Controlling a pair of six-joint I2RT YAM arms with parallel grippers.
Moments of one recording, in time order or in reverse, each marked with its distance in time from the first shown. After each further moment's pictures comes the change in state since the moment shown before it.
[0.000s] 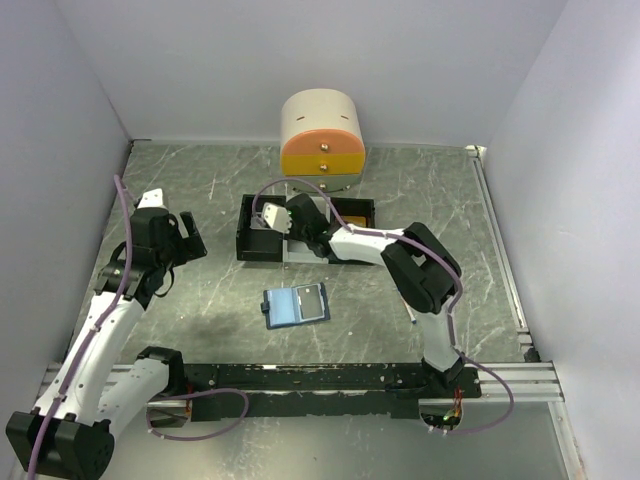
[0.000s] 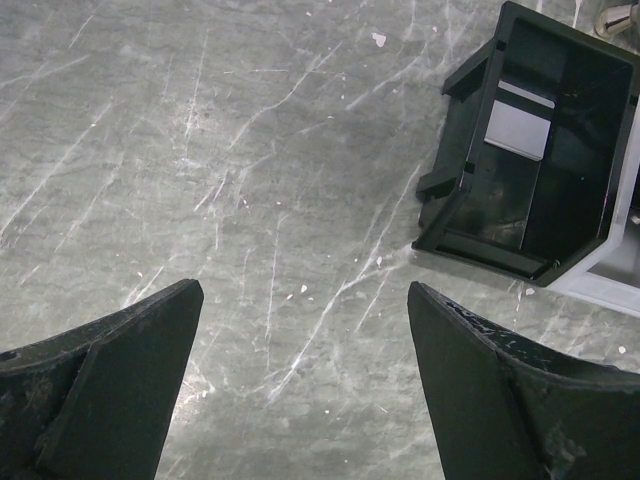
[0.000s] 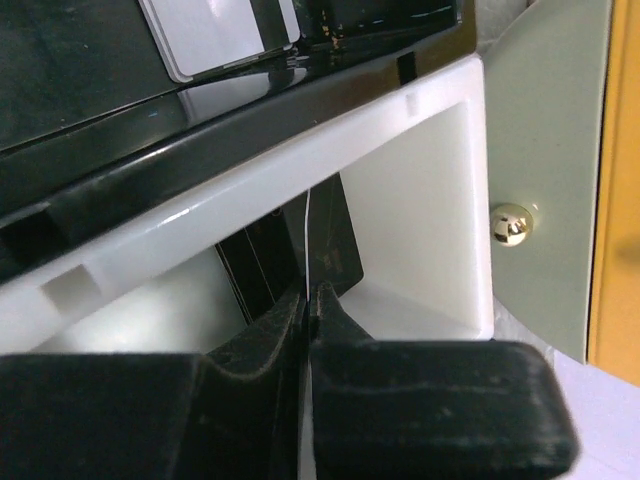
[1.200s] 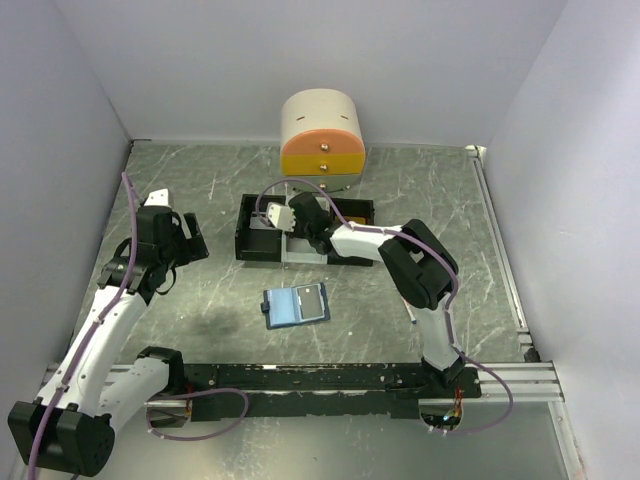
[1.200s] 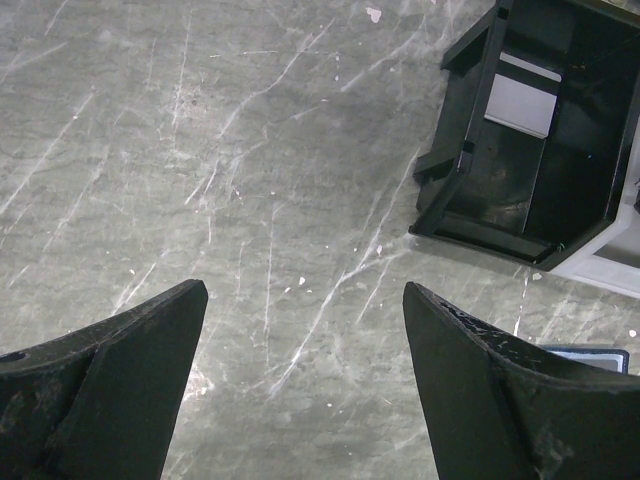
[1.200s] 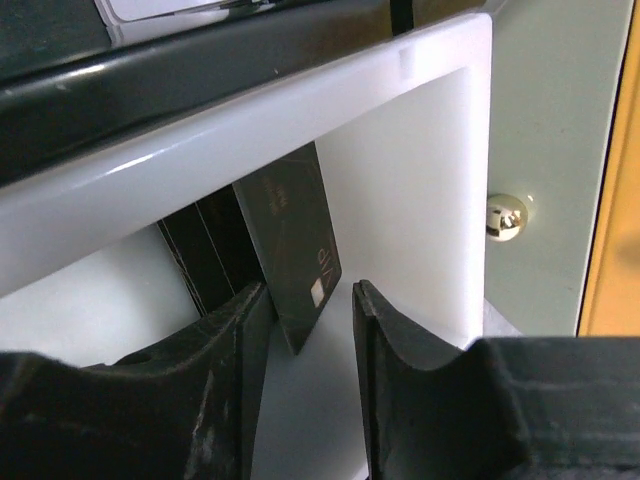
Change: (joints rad) left arm 0.000 0.042 0.000 0.000 0.028 0.021; right arm -0.028 0.049 0.009 0.026 0.029 -0.079
